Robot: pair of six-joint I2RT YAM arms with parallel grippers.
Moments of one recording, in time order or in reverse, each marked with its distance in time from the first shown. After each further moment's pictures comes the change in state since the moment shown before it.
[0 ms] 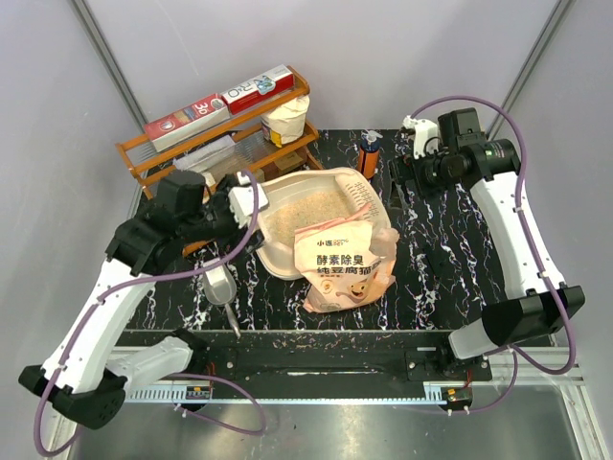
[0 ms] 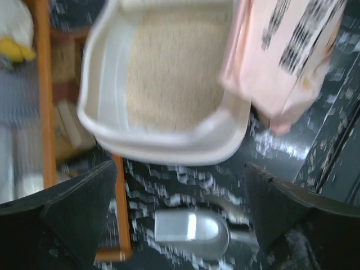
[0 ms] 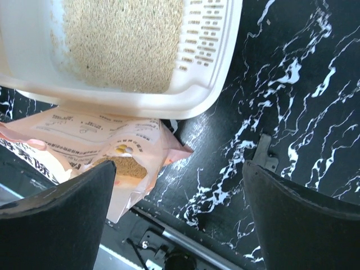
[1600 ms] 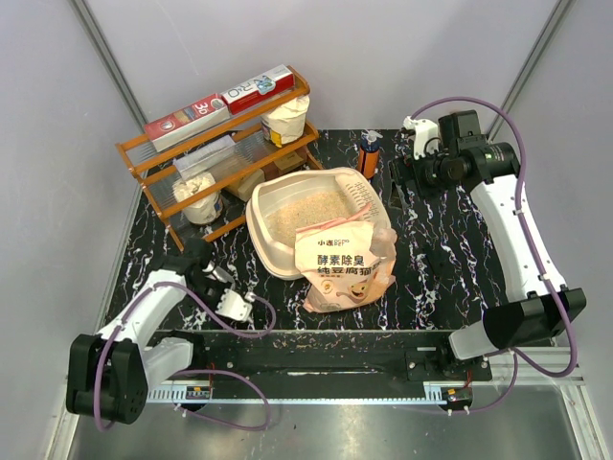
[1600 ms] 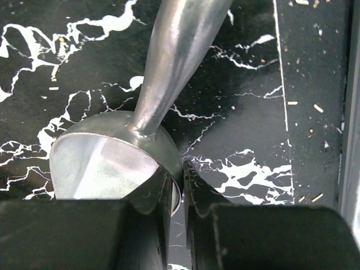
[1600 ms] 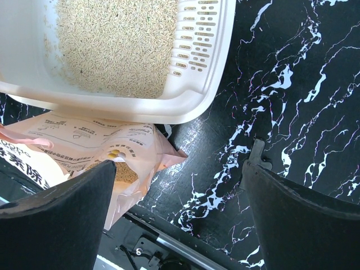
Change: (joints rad) left arm 0.338 0.017 -0.828 -0.058 -0.152 1.276; right arm 0.000 -0.027 -0.033 0.056 0.018 -0.014
